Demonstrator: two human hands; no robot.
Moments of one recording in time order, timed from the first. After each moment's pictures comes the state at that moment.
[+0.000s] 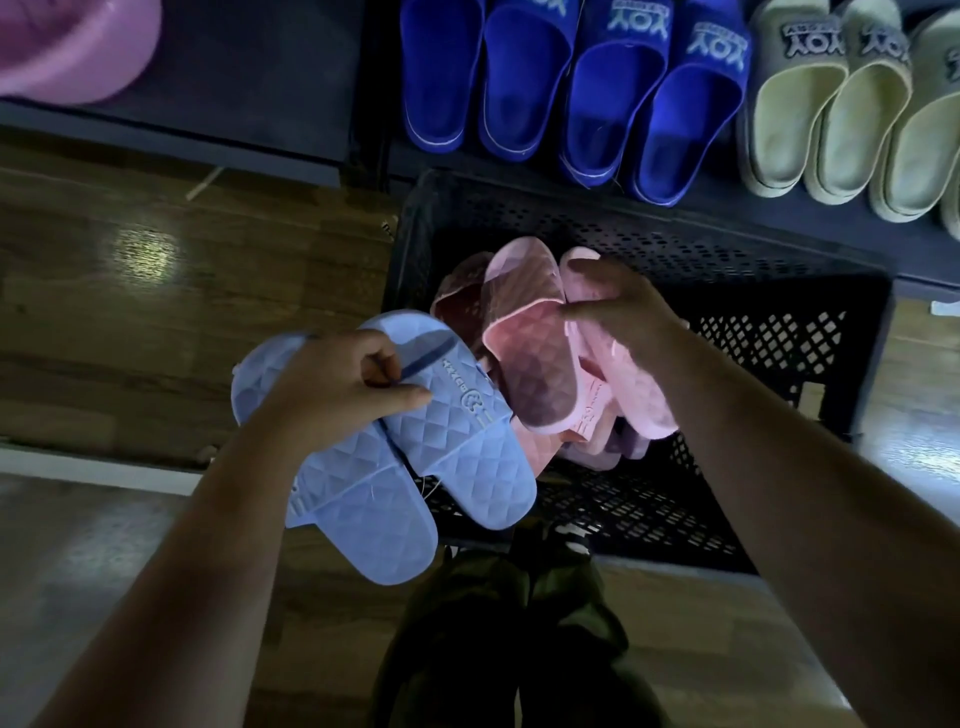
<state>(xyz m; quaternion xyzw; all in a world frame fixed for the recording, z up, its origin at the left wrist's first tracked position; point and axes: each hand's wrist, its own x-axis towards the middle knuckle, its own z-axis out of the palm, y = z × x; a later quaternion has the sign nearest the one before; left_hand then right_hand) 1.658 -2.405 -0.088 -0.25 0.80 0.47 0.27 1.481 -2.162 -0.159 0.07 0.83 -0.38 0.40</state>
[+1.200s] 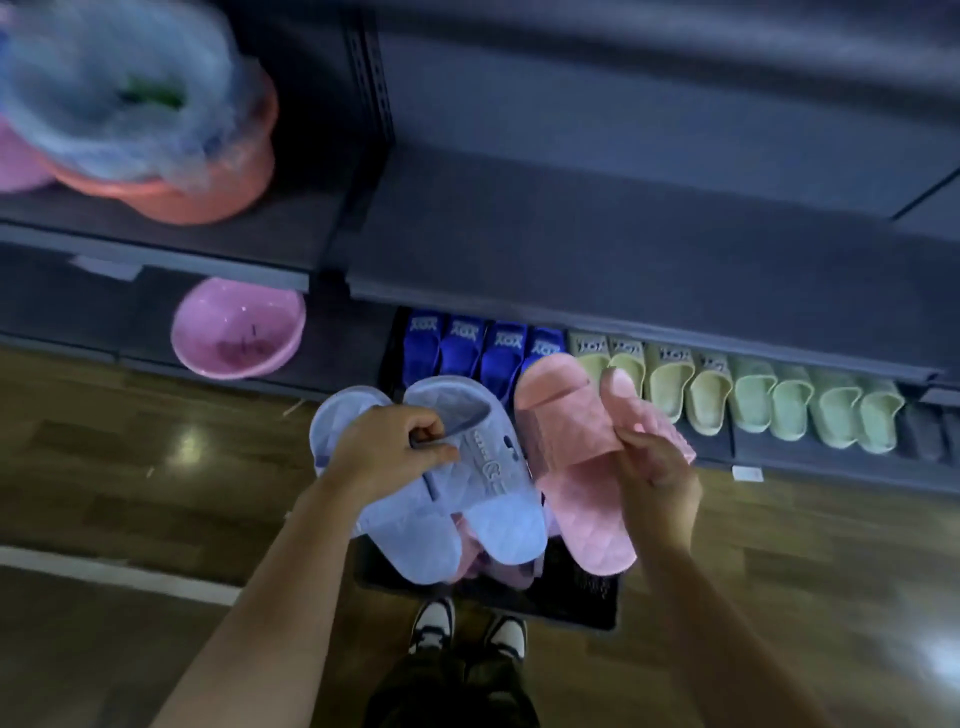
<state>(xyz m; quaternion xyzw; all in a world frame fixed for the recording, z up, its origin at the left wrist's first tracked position) 1.608 -2.303 0.286 -0.16 0.91 0.36 0.12 1.538 -2.024 0.261 0.05 0.87 -0.48 0.03</state>
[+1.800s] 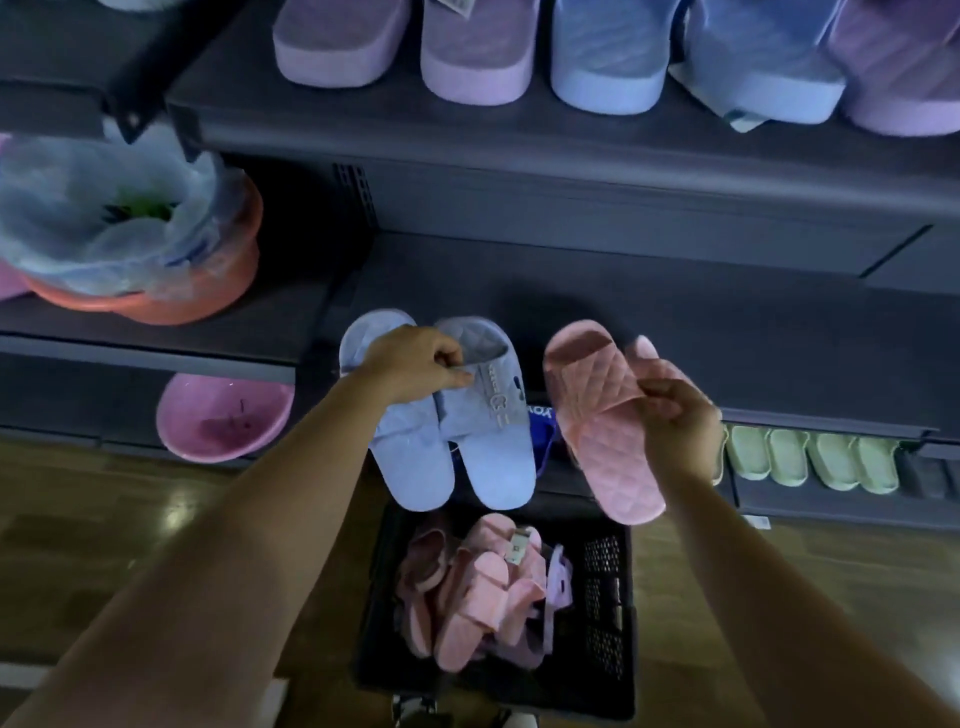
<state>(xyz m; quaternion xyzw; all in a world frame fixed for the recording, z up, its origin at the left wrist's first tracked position) 1.426 -2.358 0.332 -0.06 0.95 0.27 0.12 1.400 -2.060 0.312 0.07 0.88 -0.48 -0.02</state>
